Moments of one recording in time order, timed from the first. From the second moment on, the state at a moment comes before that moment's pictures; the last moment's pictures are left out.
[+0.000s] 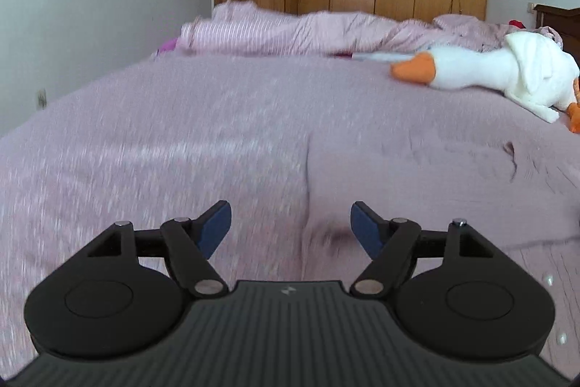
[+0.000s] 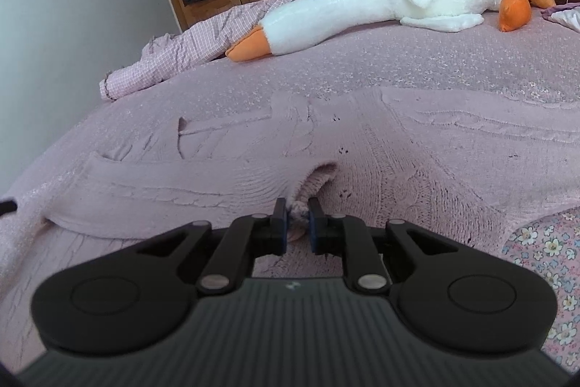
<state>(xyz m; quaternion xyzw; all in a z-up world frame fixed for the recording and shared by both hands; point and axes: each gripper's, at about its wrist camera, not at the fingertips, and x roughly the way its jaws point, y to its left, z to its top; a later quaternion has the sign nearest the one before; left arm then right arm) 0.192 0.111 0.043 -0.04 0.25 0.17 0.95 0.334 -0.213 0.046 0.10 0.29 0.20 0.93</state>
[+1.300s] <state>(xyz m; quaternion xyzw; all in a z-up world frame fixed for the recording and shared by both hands) 0.159 0.011 0.038 -0.05 0.16 0.08 0.98 0.265 -0.475 0.051 0.22 0.20 -0.05 0.95</state>
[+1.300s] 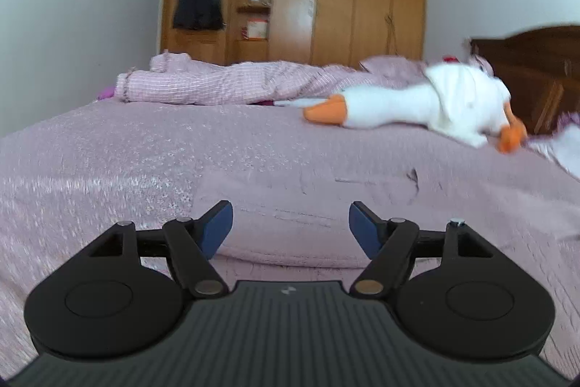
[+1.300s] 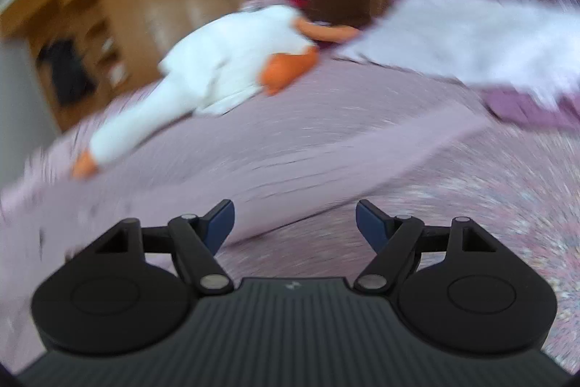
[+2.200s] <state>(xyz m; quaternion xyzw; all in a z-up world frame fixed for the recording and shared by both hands) 0.224 0.091 0.022 -0.06 0.18 0.13 0.97 0.344 -0.636 0.002 0.46 0.14 -0.12 0.87</state>
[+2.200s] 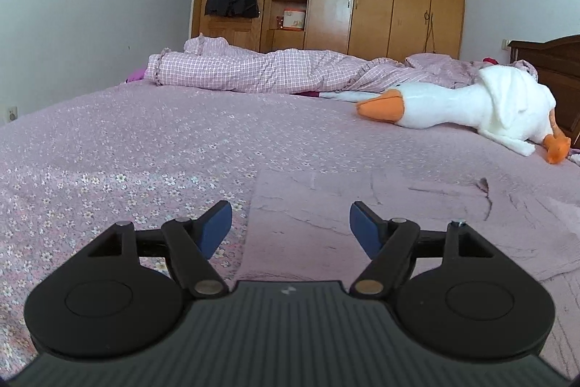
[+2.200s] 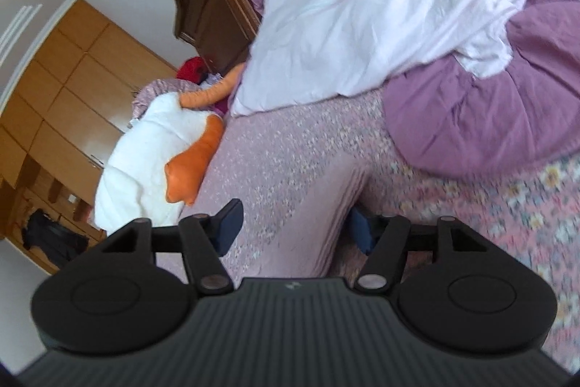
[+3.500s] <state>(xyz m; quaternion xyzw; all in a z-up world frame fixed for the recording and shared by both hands) 0.224 0.116 0.034 -0.16 0.22 0.13 0.95 0.408 -0.303 0.133 -0.02 0.15 -0.03 0.99</state>
